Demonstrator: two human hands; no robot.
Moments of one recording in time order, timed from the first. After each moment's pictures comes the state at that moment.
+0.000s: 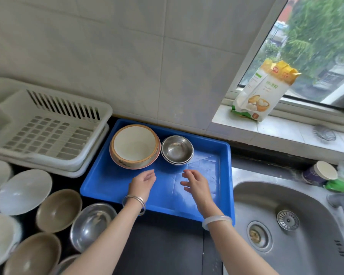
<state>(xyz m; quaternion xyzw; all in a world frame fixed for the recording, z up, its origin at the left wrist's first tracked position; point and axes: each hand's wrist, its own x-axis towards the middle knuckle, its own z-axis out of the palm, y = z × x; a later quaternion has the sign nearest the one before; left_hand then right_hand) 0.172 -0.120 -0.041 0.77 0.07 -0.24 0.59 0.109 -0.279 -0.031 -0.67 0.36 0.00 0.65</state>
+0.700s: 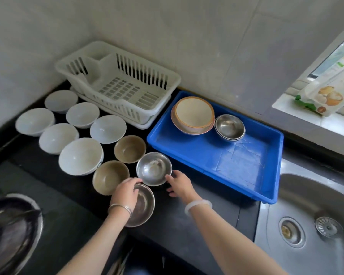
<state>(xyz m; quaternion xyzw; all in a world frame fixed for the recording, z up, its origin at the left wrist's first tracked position) 0.042 0.086 -0.058 0.93 0.07 -0.14 0.33 0.067 -0.094 -0.071 -0.76 0.24 0.27 0.53</state>
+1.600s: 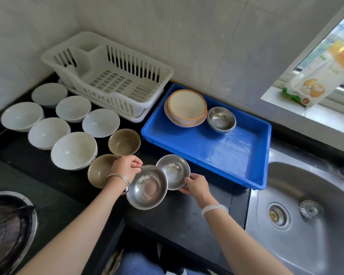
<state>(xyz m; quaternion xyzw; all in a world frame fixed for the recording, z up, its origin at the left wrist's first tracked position) 0.081 0.081 -0.027 0.89 0.07 -0.19 0.41 0.023 -0.140 -0.064 -0.68 0.36 0.17 0.62</state>
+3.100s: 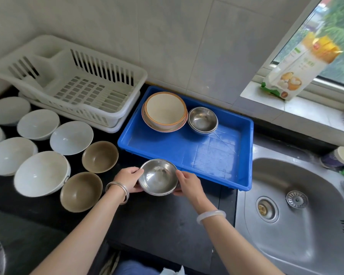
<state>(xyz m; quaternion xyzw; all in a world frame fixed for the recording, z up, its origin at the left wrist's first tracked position) 0.105 0.014 -0.031 0.71 0.21 -0.33 0.58 0.043 -0.168 -0.043 -0.71 0.33 0.16 0.60</state>
